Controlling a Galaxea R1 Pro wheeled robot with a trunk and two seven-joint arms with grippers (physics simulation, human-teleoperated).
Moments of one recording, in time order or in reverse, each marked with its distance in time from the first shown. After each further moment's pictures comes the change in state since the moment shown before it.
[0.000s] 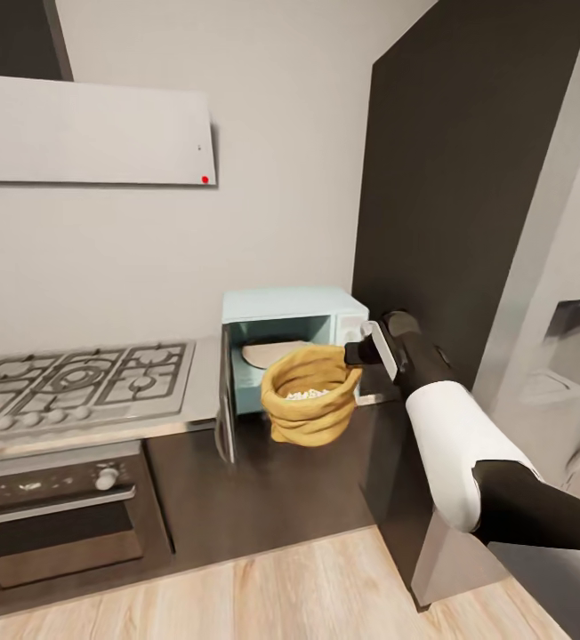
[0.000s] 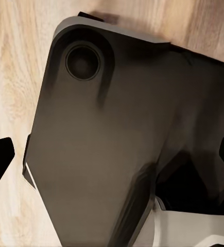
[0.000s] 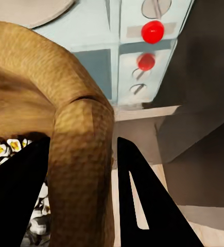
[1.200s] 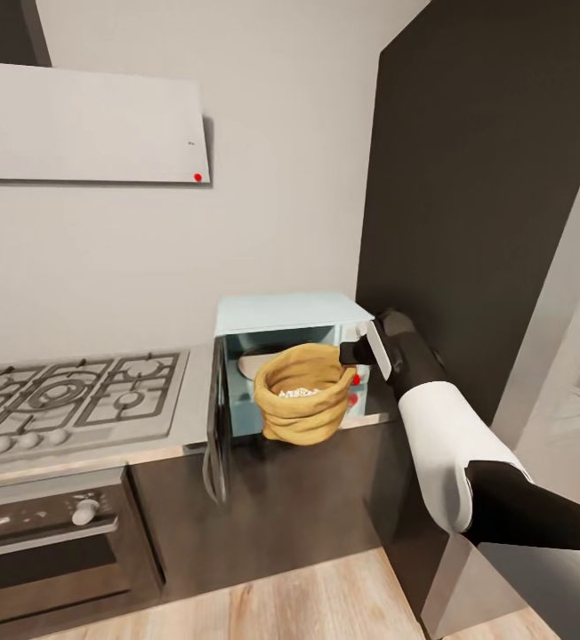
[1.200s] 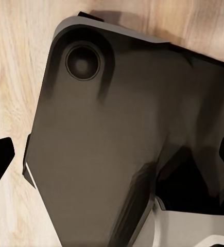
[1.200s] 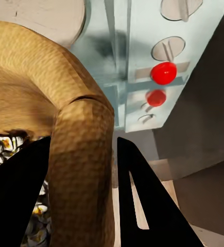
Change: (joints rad) left arm 0.000 0.000 0.000 0.000 0.000 0.000 0.000; right arm 0.000 0.037 -0.056 -0.003 0.005 0.000 -0.034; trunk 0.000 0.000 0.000
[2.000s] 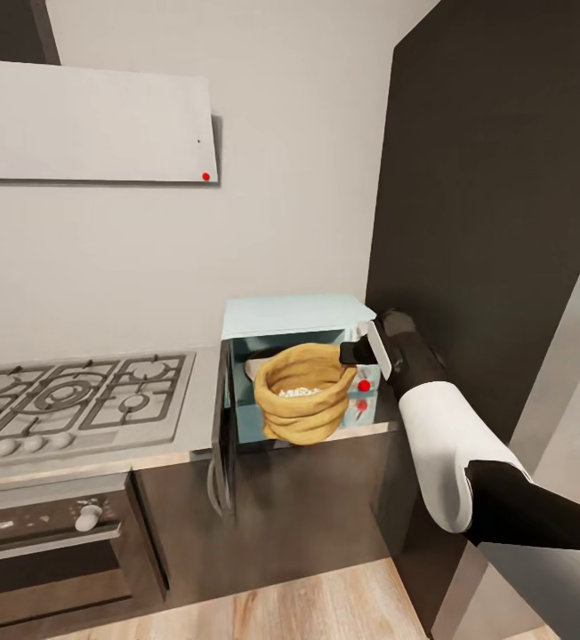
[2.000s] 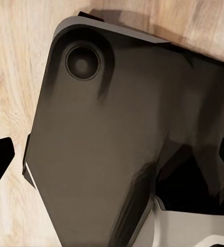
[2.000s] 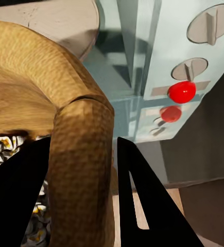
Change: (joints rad) left arm 0.000 0.000 0.001 0.000 0.000 0.000 0.000; right arm 0.000 0.000 -0.005 0.000 0.000 0.000 0.001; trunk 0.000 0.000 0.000
